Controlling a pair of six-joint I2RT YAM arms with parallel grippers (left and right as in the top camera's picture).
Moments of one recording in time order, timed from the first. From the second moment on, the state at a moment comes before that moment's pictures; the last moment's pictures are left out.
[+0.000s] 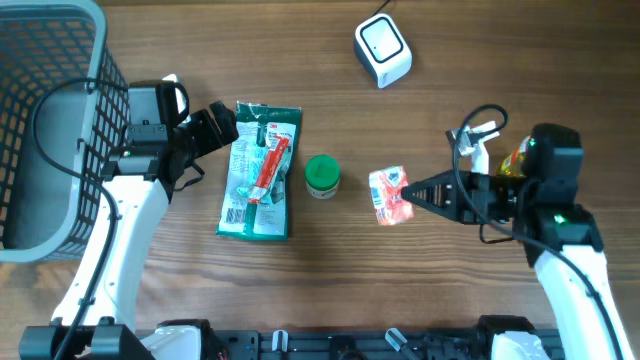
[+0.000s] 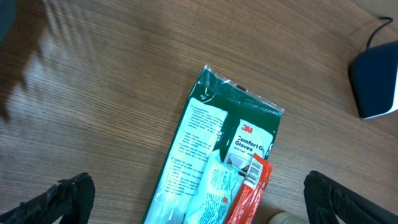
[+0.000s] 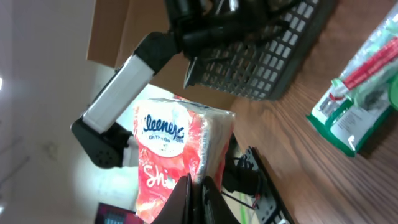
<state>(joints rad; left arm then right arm) 0.00 1.39 1.03 -0.54 0.10 -0.42 -0.04 1.05 0.72 -0.32 -1.56 0.48</state>
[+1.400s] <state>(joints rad) 0.00 1.39 1.03 -0.54 0.10 -0.42 -0.04 0.86 0.72 -0.53 -1.17 0.58</state>
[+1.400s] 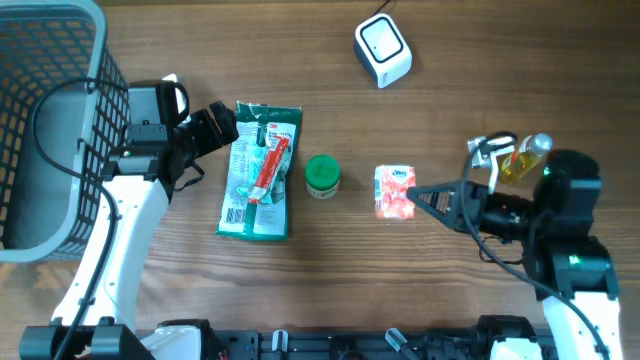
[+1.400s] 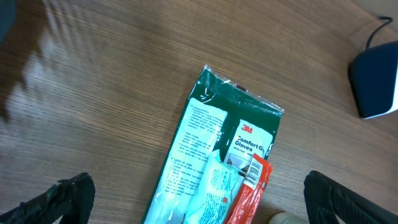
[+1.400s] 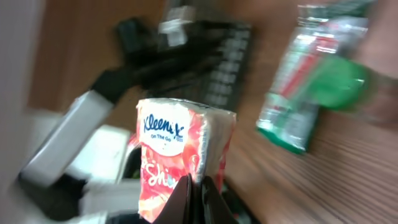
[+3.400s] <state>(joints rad) 0.00 1.39 1.03 -0.54 0.10 -0.42 0.40 2.17 1.75 -0.33 0.55 -0.22</state>
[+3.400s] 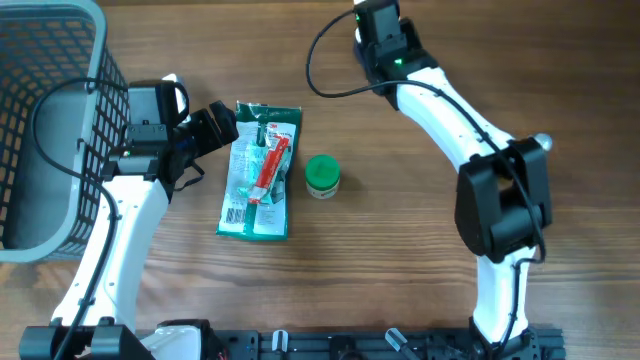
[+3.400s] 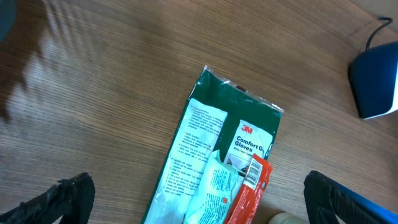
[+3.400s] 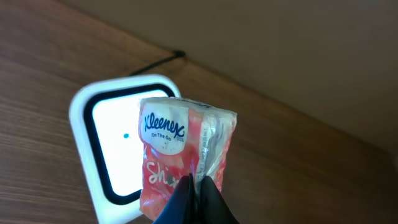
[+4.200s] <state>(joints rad) 0.00 1.39 1.03 -0.54 0.10 -0.42 0.35 1.68 1.67 -1.32 0.10 0.22</state>
